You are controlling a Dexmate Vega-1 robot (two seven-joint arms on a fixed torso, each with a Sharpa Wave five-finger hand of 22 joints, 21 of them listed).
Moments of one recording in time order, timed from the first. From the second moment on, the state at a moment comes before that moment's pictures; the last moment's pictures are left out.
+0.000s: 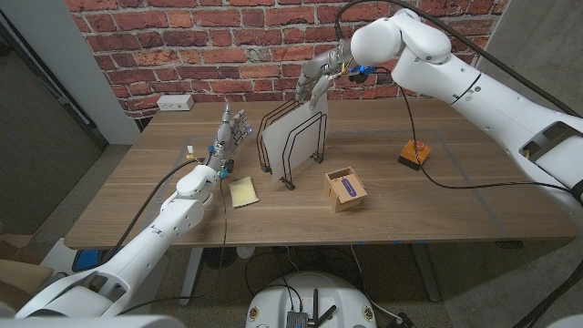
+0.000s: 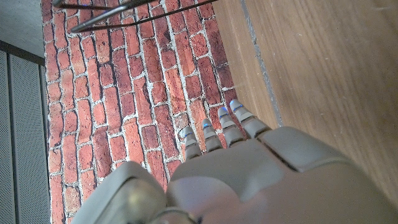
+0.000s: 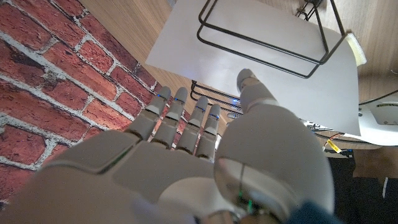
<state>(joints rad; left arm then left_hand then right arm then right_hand) 0.84 0.51 0.37 -1.30 -0.65 -0.29 -0.03 0.00 0.05 -0.06 0.14 0.29 0.09 -0.20 0.19 0.20 0.09 -0.12 0.21 0.19 0.18 -0.04 0.18 0.18 0.19 0.01 0.21 0.19 -0.03 -0.65 -0.90 -1.84 -0.56 -0.17 0.95 0.84 0.00 0.43 -0.18 0.28 0.37 -0.15 0.25 0.20 0.44 -0.14 0.23 0.21 0.37 -0.04 0.31 0.22 0.34 0.01 0.20 0.17</state>
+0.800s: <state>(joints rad) 0.84 0.51 0.37 -1.30 -0.65 -0.29 -0.03 0.00 0.05 -0.06 0.14 0.29 0.09 -0.20 0.19 0.20 0.09 -0.12 0.21 0.19 0.18 -0.04 0.18 0.18 0.19 0.01 0.21 0.19 0.06 -0.57 -0.96 -1.73 -0.61 -0.08 1.08 0.89 -0.05 0.40 -0.17 0.22 0.27 -0.18 0.20 0.20 0.34 -0.17 0.19 0.21 0.28 -0.04 0.25 0.20 0.31 0.04 0.19 0.17</state>
